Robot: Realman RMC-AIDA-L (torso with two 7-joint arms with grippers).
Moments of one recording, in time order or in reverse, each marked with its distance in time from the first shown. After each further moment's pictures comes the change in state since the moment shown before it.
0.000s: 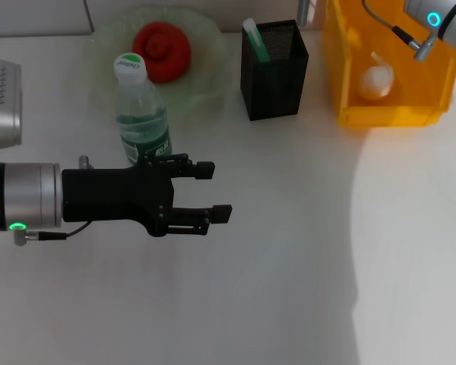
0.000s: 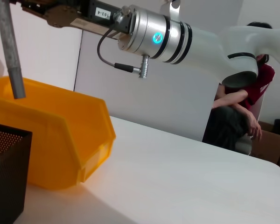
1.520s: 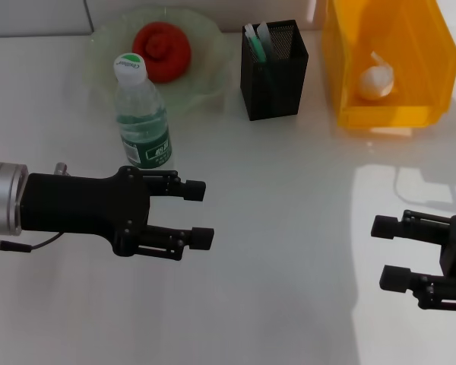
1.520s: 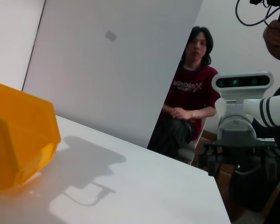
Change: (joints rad) left arm 0.000 0.055 -0.026 0.046 0.007 0.228 -0.145; right arm -0.497 -0.032 0.308 -0.217 -0.856 -1.115 0.158
